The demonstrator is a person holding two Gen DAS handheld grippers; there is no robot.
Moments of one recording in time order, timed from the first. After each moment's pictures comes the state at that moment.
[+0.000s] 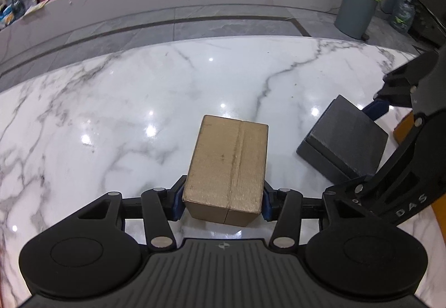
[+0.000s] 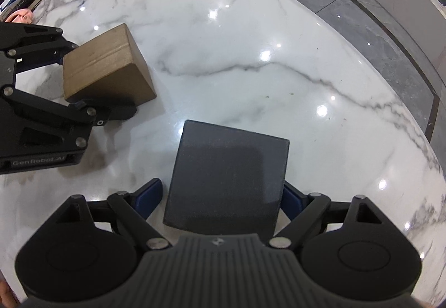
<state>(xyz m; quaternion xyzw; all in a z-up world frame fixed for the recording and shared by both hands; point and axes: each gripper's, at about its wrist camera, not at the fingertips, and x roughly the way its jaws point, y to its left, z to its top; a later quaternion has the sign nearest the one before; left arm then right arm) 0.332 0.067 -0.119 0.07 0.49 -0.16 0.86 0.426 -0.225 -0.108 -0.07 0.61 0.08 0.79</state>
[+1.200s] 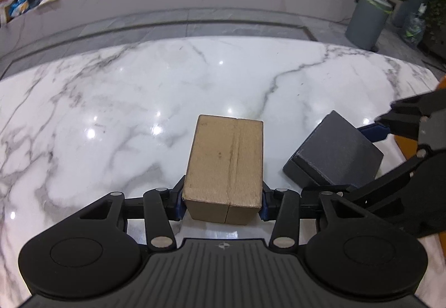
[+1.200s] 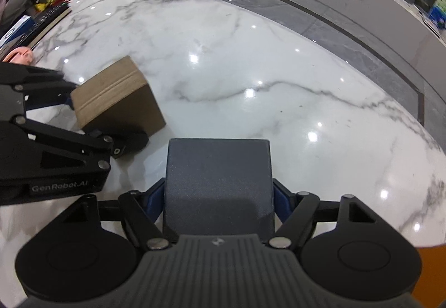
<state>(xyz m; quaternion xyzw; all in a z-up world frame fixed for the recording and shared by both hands) 0.318 0.074 -0.118 0.05 0.49 -0.13 0.86 0.401 -0.202 -0.106 -0.03 0.53 0.03 0.85</state>
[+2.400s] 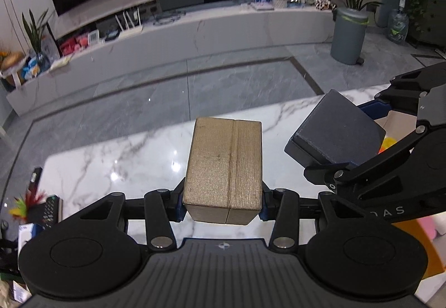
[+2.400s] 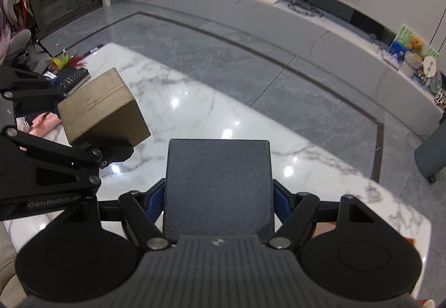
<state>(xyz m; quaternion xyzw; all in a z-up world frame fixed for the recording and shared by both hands) 0.249 0.031 0.053 0.13 0.40 -0.14 0.90 0.315 -0.198 0.071 -0.04 0.44 -0.01 0.90</state>
